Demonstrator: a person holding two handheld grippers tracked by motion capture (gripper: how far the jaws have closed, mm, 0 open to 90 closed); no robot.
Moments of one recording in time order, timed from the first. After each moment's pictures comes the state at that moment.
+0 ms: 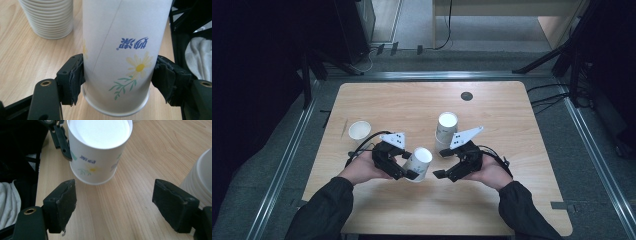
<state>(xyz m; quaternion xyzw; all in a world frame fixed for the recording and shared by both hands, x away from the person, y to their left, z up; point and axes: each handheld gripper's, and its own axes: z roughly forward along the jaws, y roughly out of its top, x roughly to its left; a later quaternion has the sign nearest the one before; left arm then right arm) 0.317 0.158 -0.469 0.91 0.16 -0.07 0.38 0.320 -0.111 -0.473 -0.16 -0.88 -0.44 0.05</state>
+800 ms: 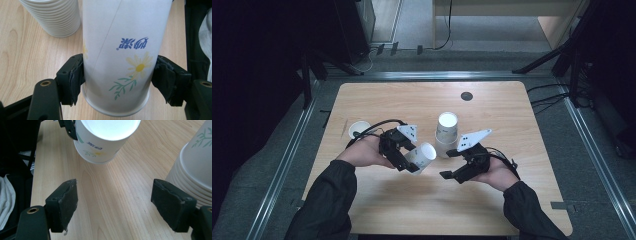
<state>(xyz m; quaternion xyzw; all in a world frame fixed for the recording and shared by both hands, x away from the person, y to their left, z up) 0.335 0.128 -0.431 0.96 0.09 -0.03 0.26 0.314 -0.129 -0.470 -0.16 -0.89 -0.43 0.02</state>
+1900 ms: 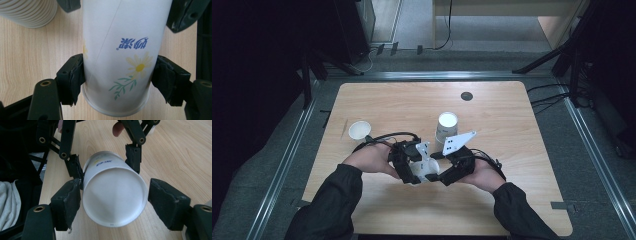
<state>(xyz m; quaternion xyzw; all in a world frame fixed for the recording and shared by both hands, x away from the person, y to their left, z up) 0.315 0.097 -0.449 0.99 0.04 -0.03 0.16 0.308 -0.092 -0.472 -0.11 -0.88 -0.46 0.04</state>
